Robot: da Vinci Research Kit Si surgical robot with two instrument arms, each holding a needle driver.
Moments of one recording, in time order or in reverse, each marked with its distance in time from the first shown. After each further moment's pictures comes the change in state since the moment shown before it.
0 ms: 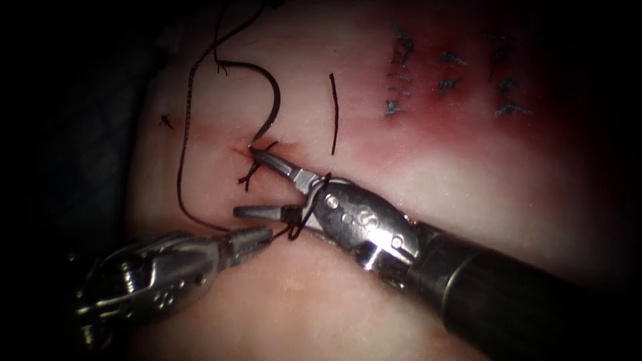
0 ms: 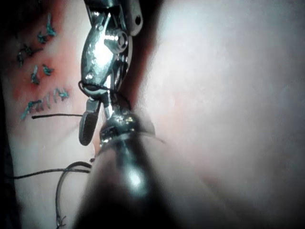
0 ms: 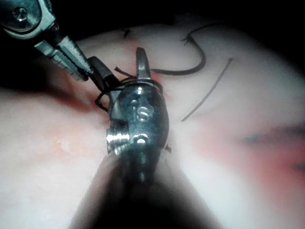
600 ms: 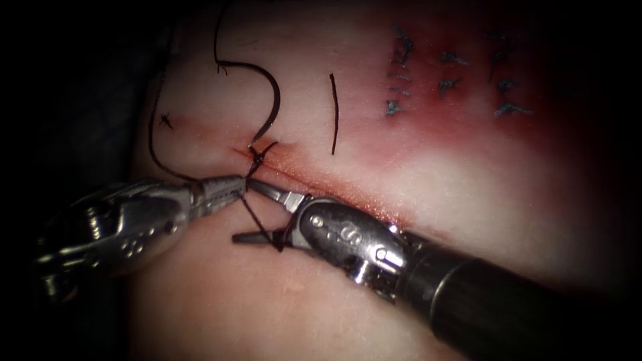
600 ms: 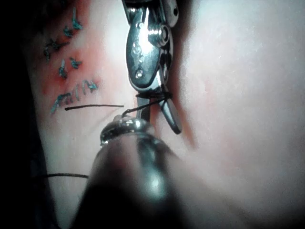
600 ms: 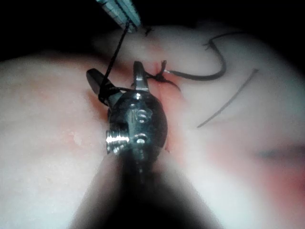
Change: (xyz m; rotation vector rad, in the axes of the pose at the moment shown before) right arm -0.003 -0.002 0.001 0.266 -0.175 -0.057; left arm 0.000 -0.005 -0.001 0.037 -0.053 0.075
